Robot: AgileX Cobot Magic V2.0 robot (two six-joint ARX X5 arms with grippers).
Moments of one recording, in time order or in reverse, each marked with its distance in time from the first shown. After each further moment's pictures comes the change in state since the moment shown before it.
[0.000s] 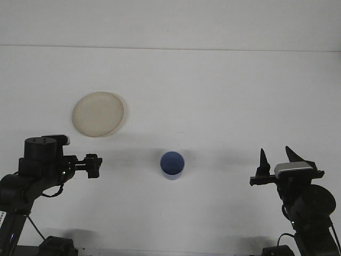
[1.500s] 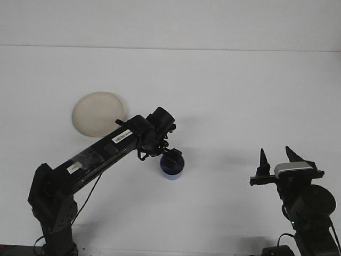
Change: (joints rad) left arm -0.552 0.948 0.523 0.018 -0.105 0.050; right arm 0.000 0.000 0.000 0.000 0.000 0.000
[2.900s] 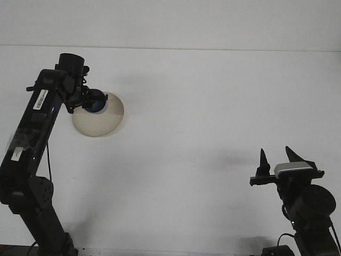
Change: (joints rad) left arm 0.619 0.016 0.370 -0.190 -0.228 0.112; right arm 0.000 0.000 0.000 0.000 0.000 -0.003
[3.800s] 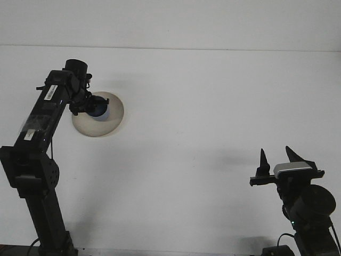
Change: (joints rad) left arm 0.037 0.160 0.000 0.031 0.051 -0.005; right arm 0.000 0.000 0.000 0.000 0.002 -0.015
